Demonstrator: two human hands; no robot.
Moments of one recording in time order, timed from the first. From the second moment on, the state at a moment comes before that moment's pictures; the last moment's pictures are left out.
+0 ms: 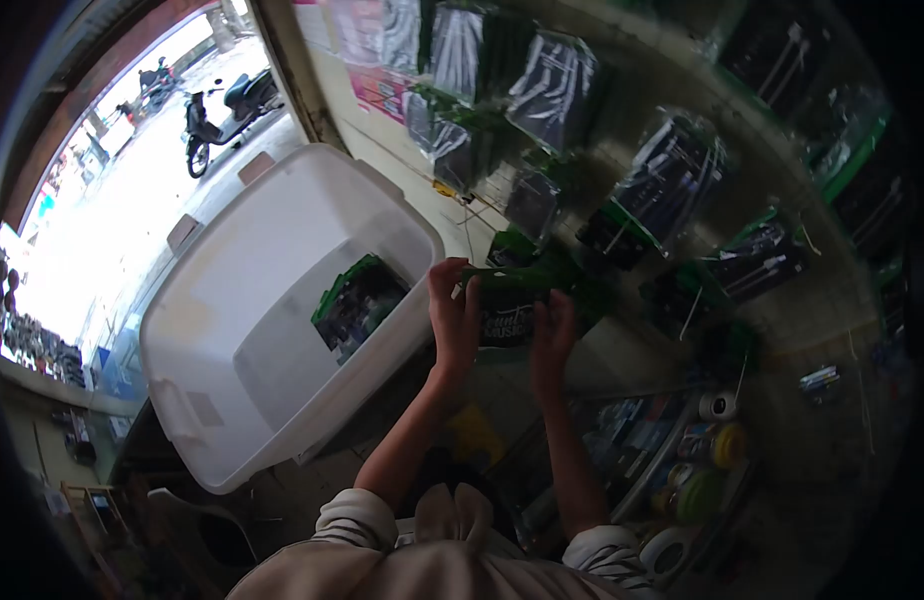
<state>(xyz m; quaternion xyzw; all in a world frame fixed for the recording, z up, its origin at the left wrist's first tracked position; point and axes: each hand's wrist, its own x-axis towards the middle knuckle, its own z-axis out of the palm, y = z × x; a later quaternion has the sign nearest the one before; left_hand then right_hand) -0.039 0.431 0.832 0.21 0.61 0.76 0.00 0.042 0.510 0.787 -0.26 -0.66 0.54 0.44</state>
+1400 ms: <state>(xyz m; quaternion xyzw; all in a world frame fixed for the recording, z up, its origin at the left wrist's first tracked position) -0.247 0.140 0.501 -0.17 0.91 0.33 0.19 -0.291 0.286 0.476 0.02 -0.89 0.34 -0.29</state>
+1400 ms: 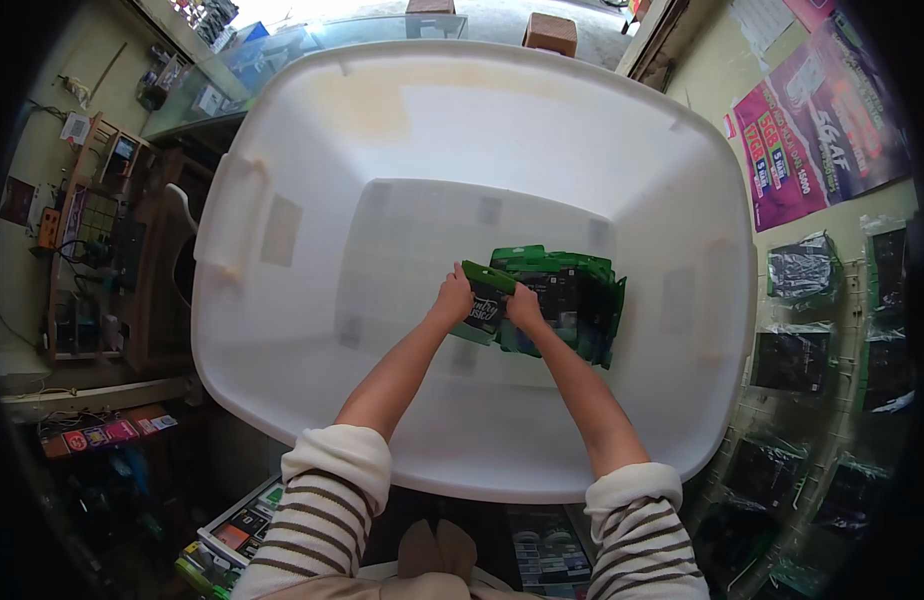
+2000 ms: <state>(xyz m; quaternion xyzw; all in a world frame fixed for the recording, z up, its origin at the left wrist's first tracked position) -0.260 0.160 0.605 -0.08 0.92 0.37 0.11 -0.296 0.333 0.619 0.11 -0.88 0.41 -0.21</state>
